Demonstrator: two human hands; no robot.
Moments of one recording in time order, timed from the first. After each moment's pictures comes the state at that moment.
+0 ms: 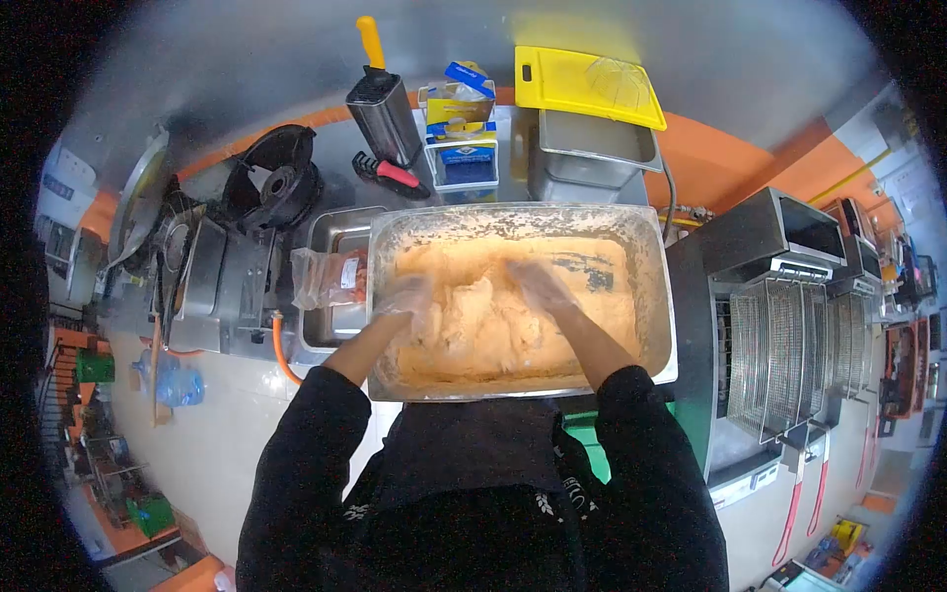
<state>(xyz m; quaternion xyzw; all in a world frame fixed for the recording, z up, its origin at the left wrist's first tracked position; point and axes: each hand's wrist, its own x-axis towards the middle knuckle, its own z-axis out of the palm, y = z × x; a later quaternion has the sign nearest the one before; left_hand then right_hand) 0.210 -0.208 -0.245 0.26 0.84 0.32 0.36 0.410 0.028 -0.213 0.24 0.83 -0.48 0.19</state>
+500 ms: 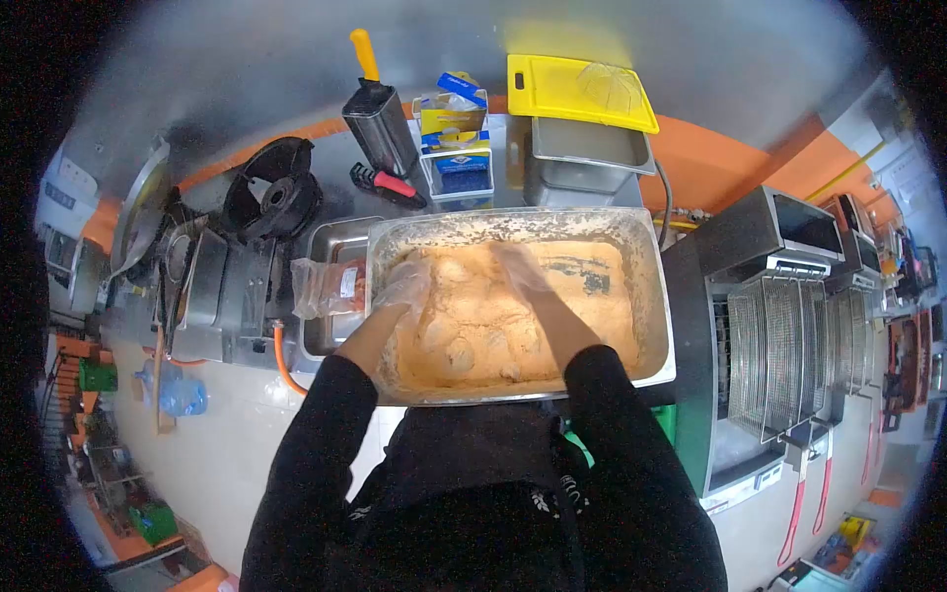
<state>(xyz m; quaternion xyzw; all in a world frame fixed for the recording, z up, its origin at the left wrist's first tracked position) 0.204 -0.175 -0.191 0.37 0.88 0.16 0.26 0.378 0.007 -0.172 0.29 0.51 -0.80 -0.07</state>
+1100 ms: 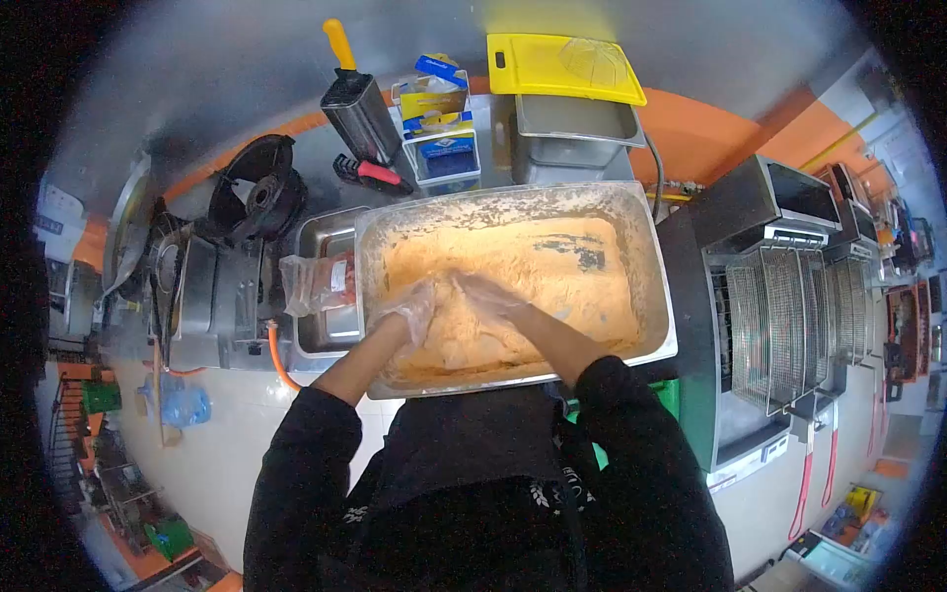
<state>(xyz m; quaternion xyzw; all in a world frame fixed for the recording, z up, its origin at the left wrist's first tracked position) 0.274 -0.223 -0.131 0.15 0.78 0.42 0.44 0.402 -0.063 -0.156 0.27 0.72 -0.63 0.14</state>
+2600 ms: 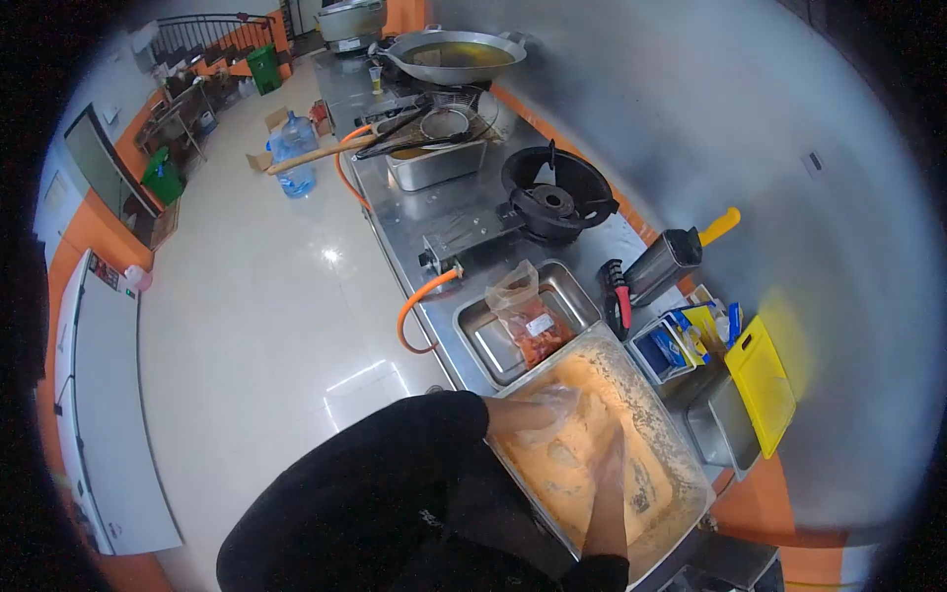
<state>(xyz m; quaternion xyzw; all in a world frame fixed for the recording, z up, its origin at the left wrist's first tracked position) 0.270 -0.194 -0.164 0.34 0.86 0.21 0.33 0.401 -0.046 -0.112 0.32 0.46 -0.83 0.03</state>
